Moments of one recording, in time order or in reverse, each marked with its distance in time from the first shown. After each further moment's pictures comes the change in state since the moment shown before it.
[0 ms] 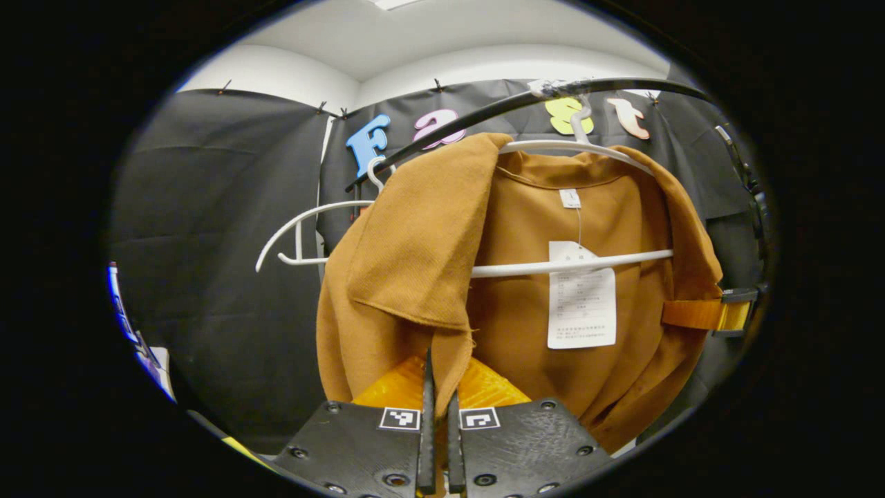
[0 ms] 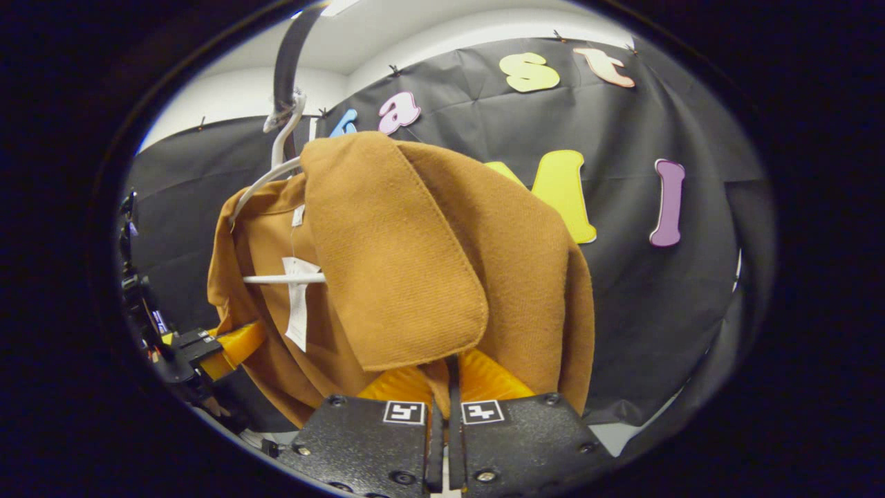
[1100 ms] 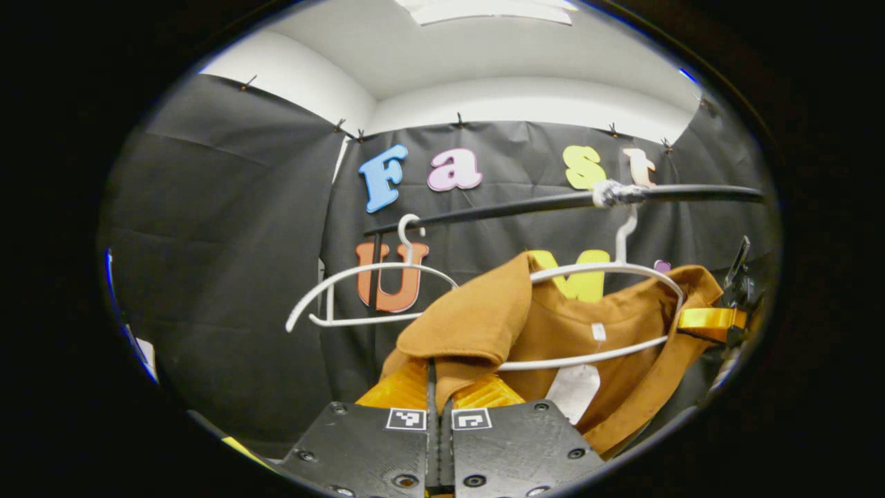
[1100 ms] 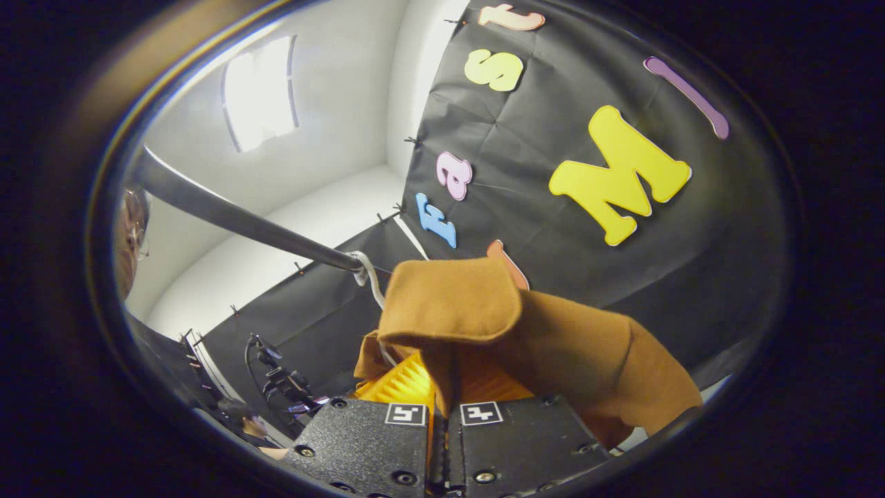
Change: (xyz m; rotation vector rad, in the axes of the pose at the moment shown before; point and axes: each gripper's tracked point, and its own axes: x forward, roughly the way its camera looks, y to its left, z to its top) left arm -0.011 0.062 0.102 -0.133 -0.175 -0.031; right arm -0.054 0.044 0.092 0.508 -0.162 0.667
